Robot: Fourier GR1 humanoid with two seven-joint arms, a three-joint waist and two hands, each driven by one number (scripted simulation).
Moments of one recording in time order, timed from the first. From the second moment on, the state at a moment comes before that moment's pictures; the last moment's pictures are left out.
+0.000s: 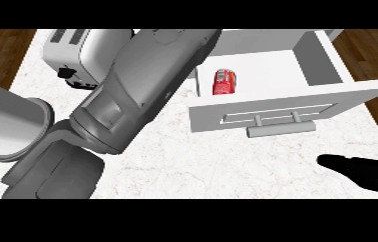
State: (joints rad) left arm -1.62 0.00 -0.30 -0.32 0.55 0.65 0.04; right arm -0.14 -0.26 -0.20 -2.17 0.15 0.13 0.25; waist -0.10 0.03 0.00
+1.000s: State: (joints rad) left arm -1.65 0.01 -0.29 -0.28 0.58 0.62 0.00; right arm -0.40 -0.29 0.11 -1.58 0.80 -0.05 0.05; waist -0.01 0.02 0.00
